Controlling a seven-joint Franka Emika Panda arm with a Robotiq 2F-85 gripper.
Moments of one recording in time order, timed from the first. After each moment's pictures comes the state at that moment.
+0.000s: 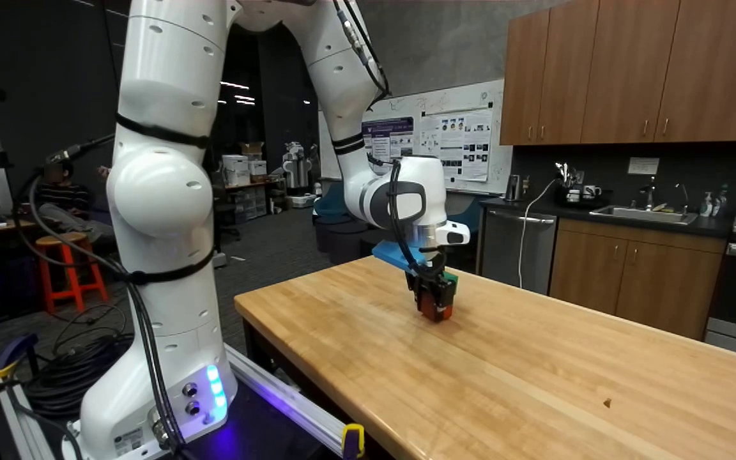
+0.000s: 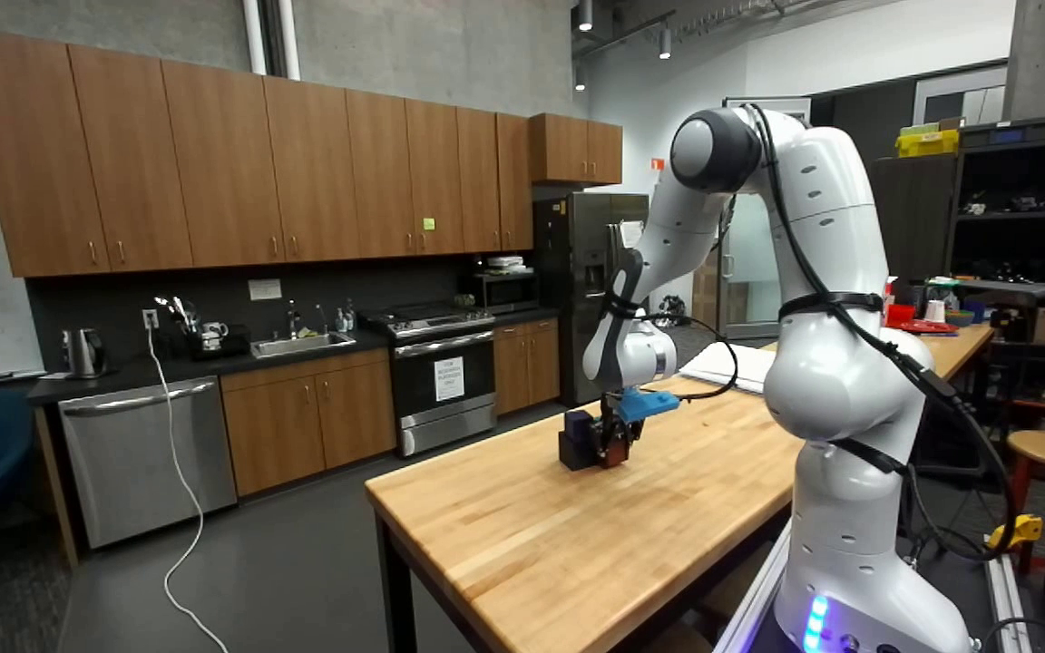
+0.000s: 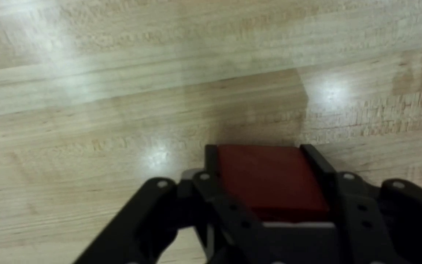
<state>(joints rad) -0.30 0.25 -0.10 -2.54 0.08 2.91 -0.11</state>
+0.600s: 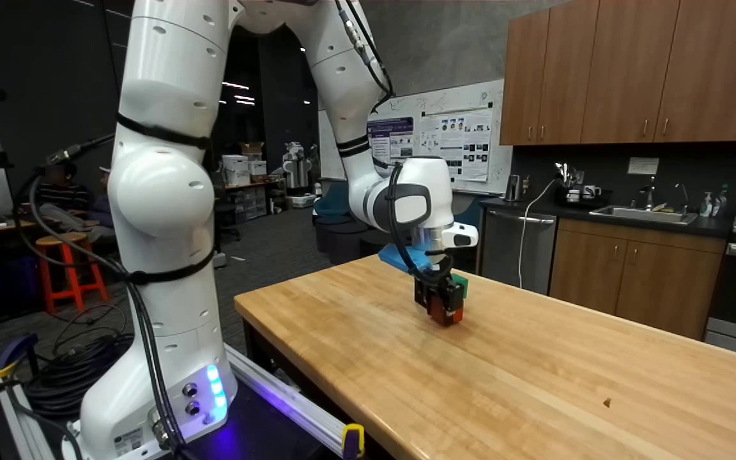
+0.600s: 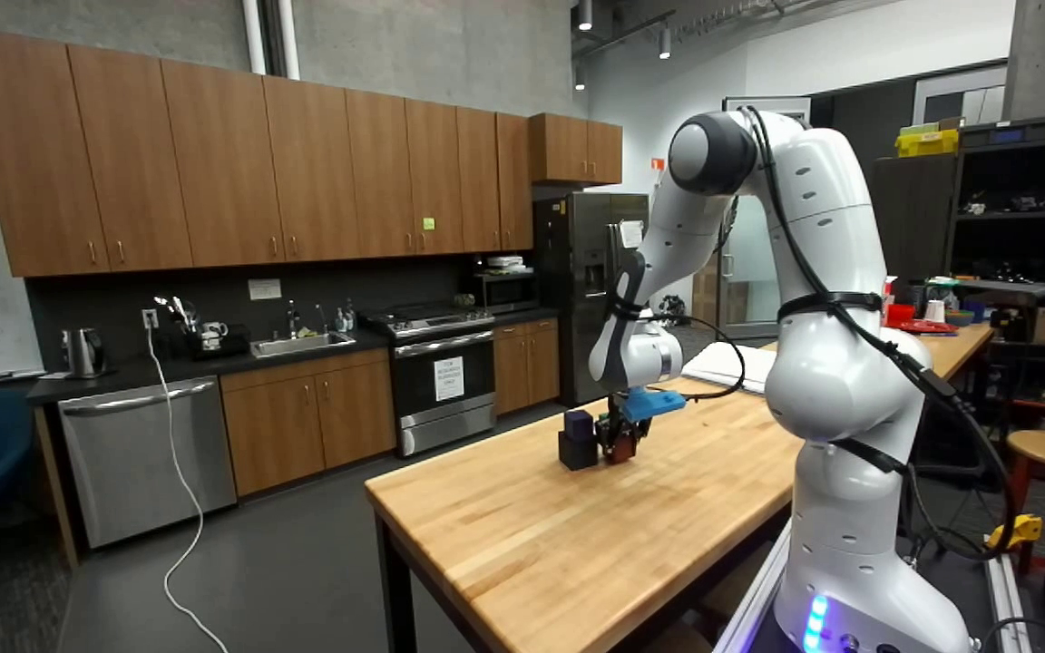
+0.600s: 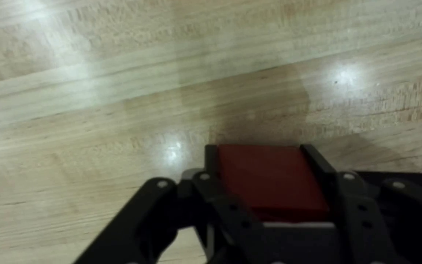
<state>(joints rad) -0.29 0.26 -0.16 -2.54 0.08 2.95 -0.09</state>
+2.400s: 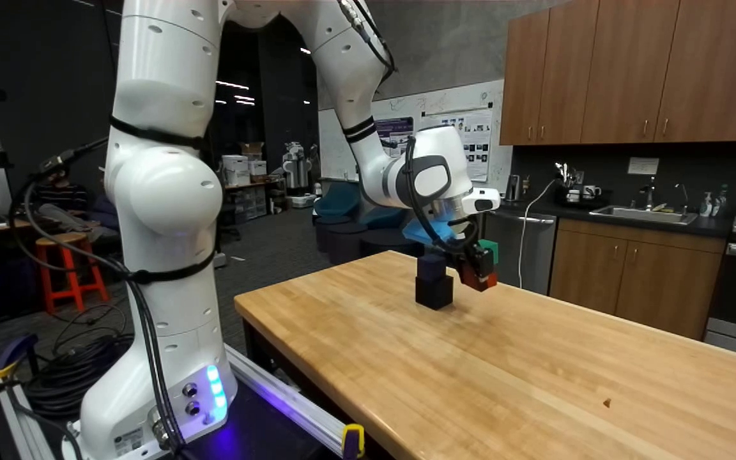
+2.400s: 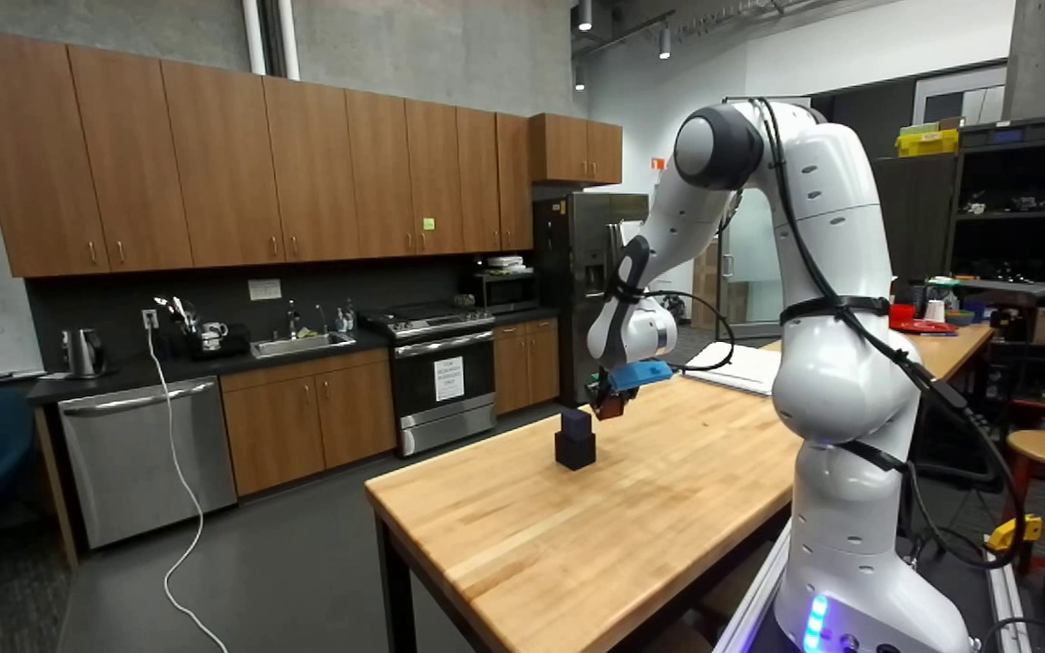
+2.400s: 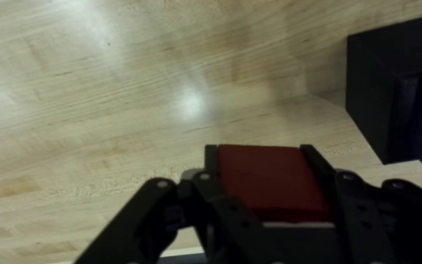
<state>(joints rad) -0.18 0.21 -0.30 -2.44 -0.04 2.98 0.07</state>
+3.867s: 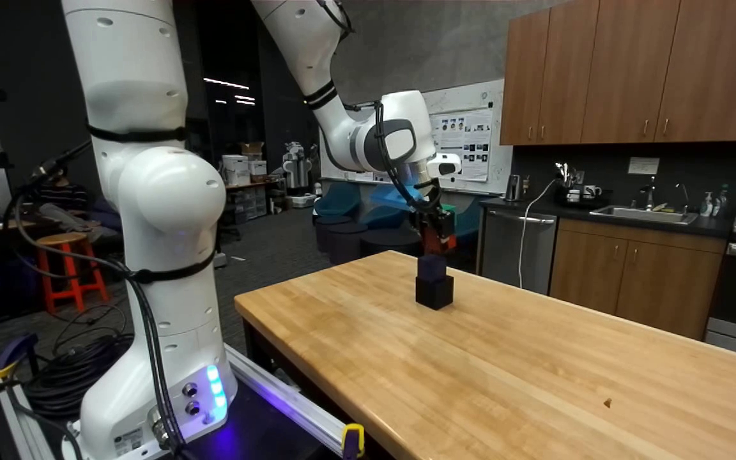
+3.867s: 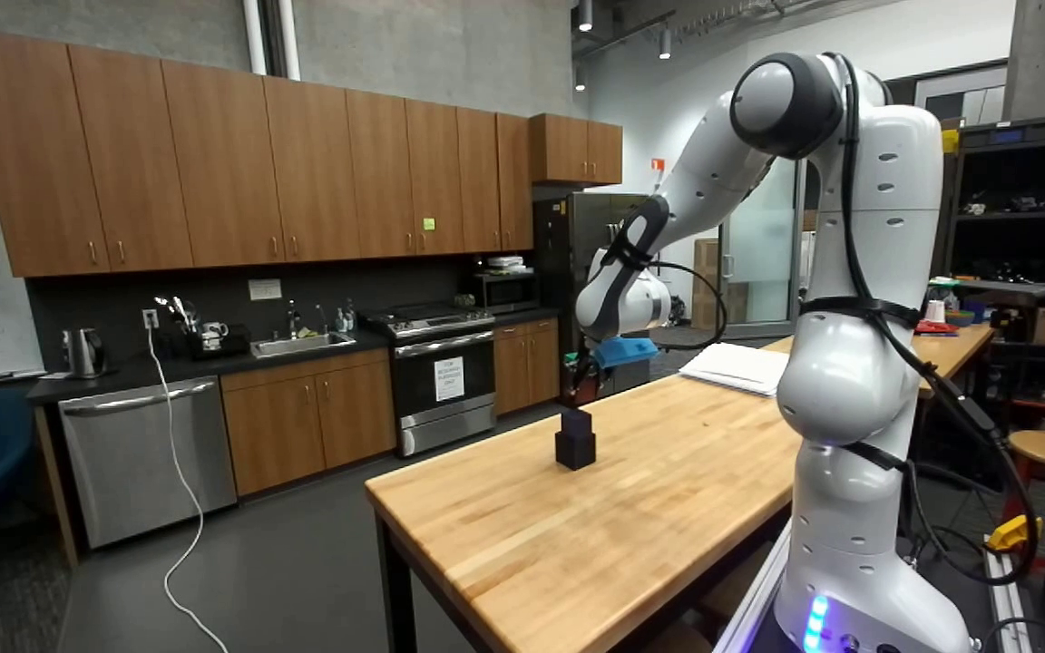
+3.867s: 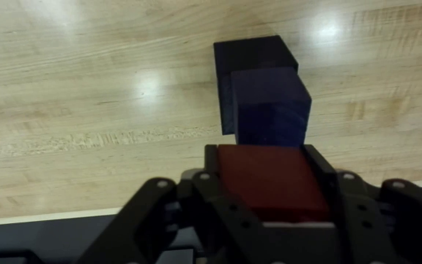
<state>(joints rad) -0.13 -0.05 -0.20 -2.56 -0.02 2.86 0.02</state>
